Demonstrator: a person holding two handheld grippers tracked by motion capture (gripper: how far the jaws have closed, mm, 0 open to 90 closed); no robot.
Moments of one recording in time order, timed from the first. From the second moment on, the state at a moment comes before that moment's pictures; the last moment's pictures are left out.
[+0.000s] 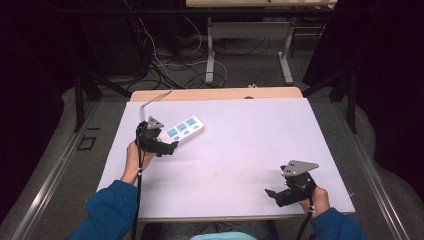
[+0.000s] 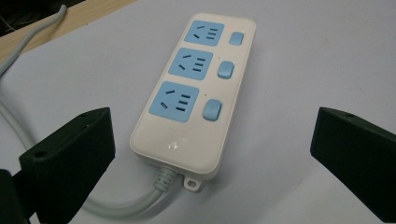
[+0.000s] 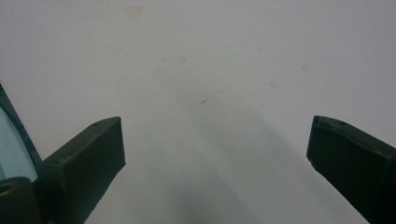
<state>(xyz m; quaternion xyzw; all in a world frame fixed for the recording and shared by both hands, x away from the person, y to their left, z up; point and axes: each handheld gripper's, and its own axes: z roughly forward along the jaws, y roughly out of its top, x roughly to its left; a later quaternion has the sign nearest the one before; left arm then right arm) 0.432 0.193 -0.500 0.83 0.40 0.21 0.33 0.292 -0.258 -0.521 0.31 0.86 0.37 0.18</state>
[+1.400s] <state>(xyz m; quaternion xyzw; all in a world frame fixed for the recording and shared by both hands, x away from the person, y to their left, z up) 0.480 0.148 -0.515 0.83 0.40 0.18 0.35 0.293 -0.258 -0.522 0.31 0.86 0.36 0.17</state>
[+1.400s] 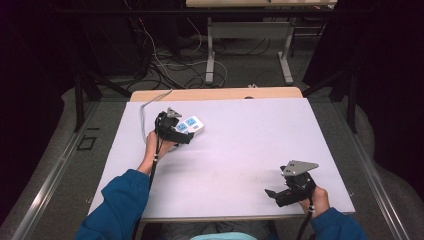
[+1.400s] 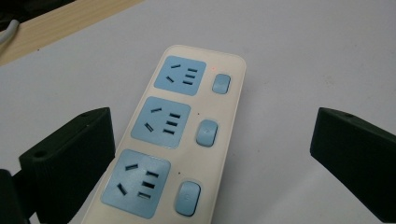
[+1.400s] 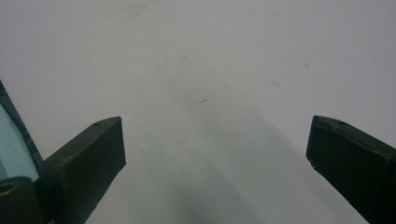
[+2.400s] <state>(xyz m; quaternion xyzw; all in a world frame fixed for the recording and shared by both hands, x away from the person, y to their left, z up) 0.502 0.133 -0.525 0.82 0.40 0.18 0.36 0.294 -0.259 -0.524 0.31 0.86 0.37 0.17</state>
